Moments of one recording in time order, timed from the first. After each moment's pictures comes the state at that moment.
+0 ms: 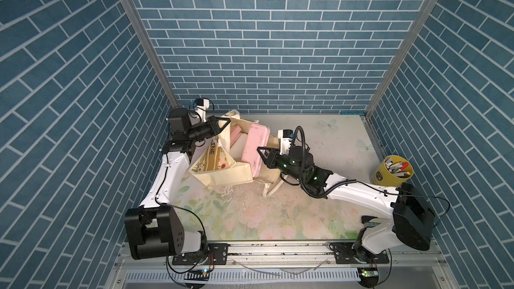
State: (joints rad) left arm 0.08 1.38 1.16 -0.06 0.91 -0.64; right arm 1.00 1.47 0.98 0.36 0.06 0.80
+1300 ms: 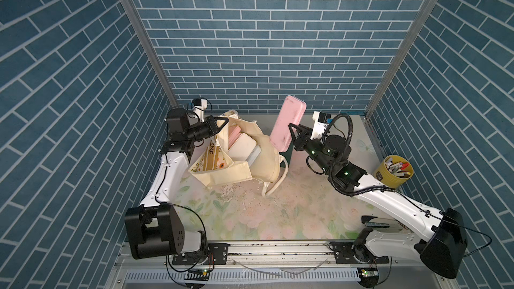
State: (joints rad) left arm 0.10 1.38 1.15 -0.04 0.91 -0.66; right arm 0.79 1.22 0.97 0.27 0.19 0.53
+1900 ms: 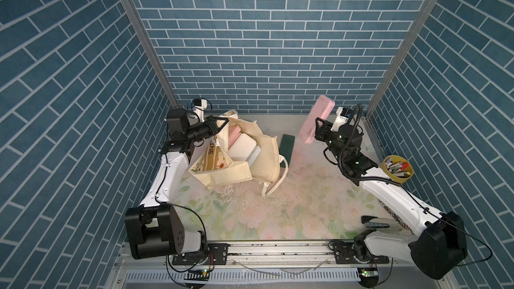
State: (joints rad) left arm 0.10 1.38 1.15 -0.04 0.91 -0.66; right arm 0.47 1.26 0.96 0.16 0.21 0.58
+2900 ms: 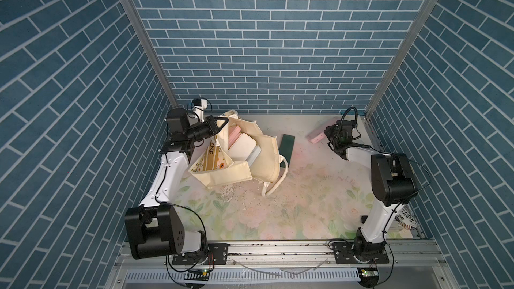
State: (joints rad) left arm 0.10 1.38 1.15 -0.05 0.91 -0.66; right arm 0.17 1.89 1.13 0.30 0.08 1.03
